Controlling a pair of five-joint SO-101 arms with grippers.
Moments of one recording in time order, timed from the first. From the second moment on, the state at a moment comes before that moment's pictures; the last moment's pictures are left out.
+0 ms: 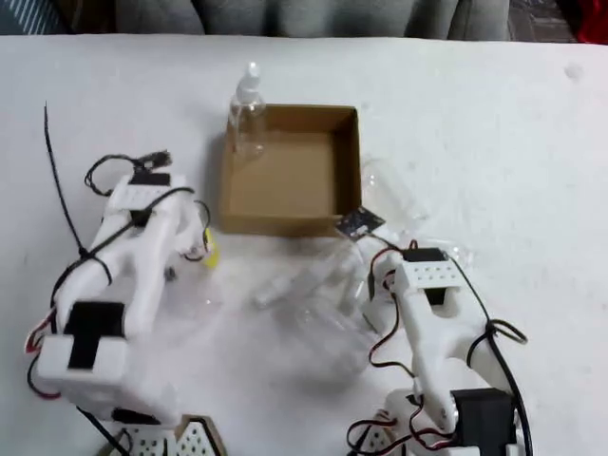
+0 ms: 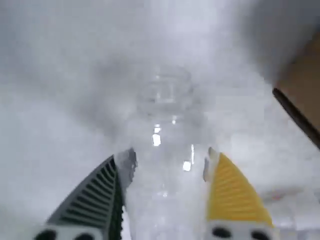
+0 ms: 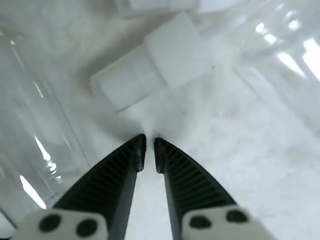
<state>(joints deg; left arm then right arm) -4.2 7.9 26.1 70.7 25.5 -6.1 -17.5 57.2 57.7 33.1</state>
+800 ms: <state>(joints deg) -5.8 -5.7 32.3 66.6 -2.6 1.4 -25.6 49.1 71.1 31.2</state>
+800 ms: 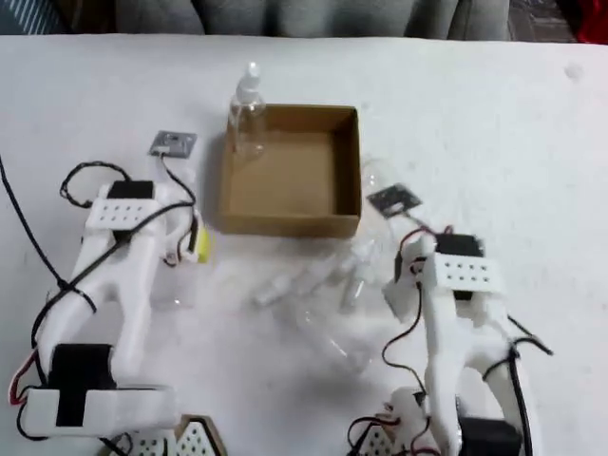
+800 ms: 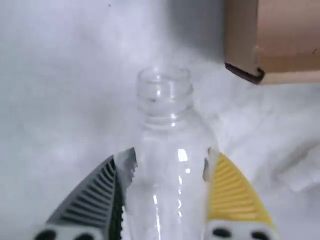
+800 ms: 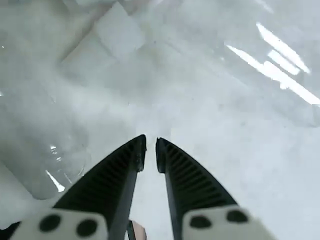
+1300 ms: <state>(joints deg) -7.4 -5.7 32.3 65.2 -2.6 0.9 -34.5 44.3 82.1 79.3</state>
